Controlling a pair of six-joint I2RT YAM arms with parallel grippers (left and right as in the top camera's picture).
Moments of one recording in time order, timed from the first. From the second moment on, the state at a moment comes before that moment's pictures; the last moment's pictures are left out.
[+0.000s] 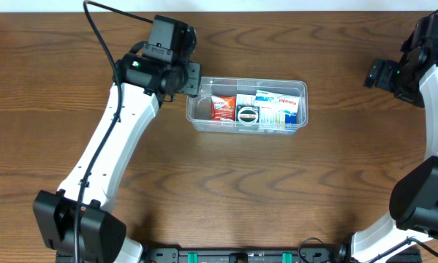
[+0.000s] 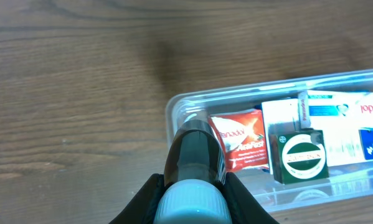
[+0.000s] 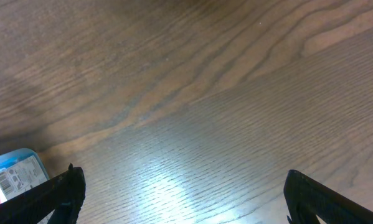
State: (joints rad) left arm -0.33 1.68 1.60 -0.92 0.01 -0.15; right arm -0.25 1.83 1.66 -1.07 0.05 0.19
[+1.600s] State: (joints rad) left arm -0.39 1.93 1.60 -0.86 -0.09 -0.30; right arm -0.25 1.83 1.66 -1.07 0.05 0.19
